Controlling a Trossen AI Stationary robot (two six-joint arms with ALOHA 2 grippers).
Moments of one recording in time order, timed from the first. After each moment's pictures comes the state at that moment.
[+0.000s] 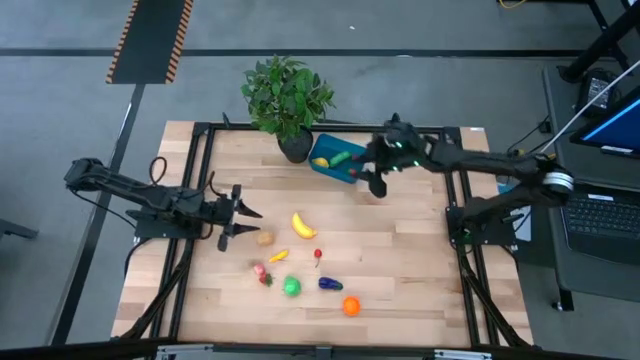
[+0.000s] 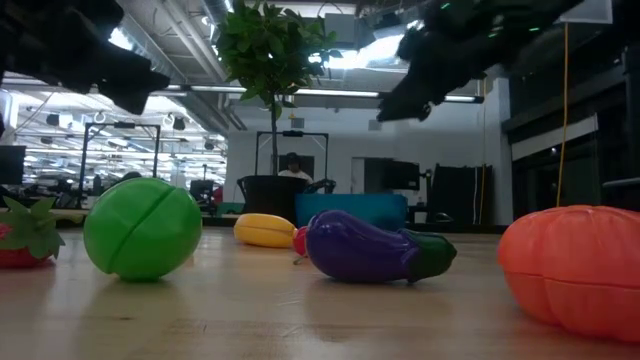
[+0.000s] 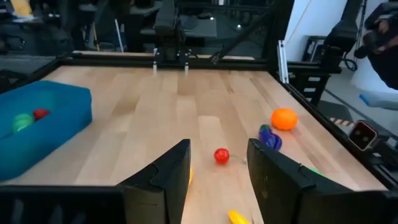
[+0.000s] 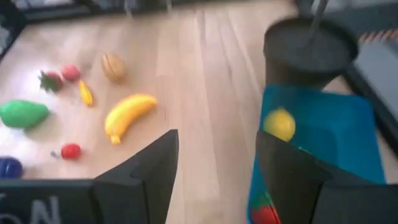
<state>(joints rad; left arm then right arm) -0.24 0.45 0.13 0.15 -0.15 -0.11 -0.42 1.31 0.85 -0.10 -0.32 -0.11</state>
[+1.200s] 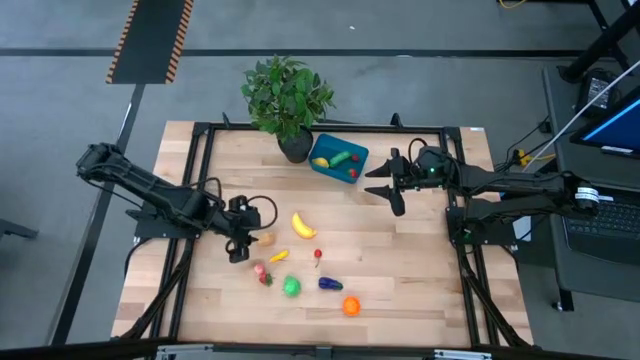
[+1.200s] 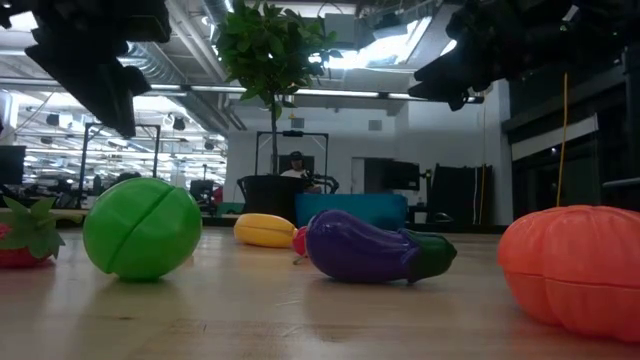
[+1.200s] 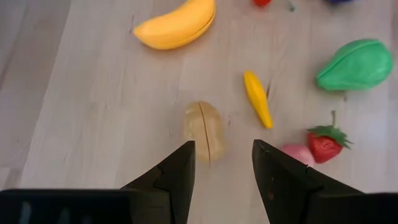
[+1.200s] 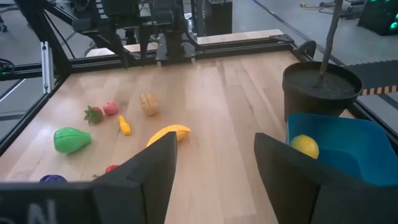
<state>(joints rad) -0.36 1.10 0.75 -0.73 -0.21 -0.52 -0.29 0.99 0.54 0.15 -0.24 0.02</state>
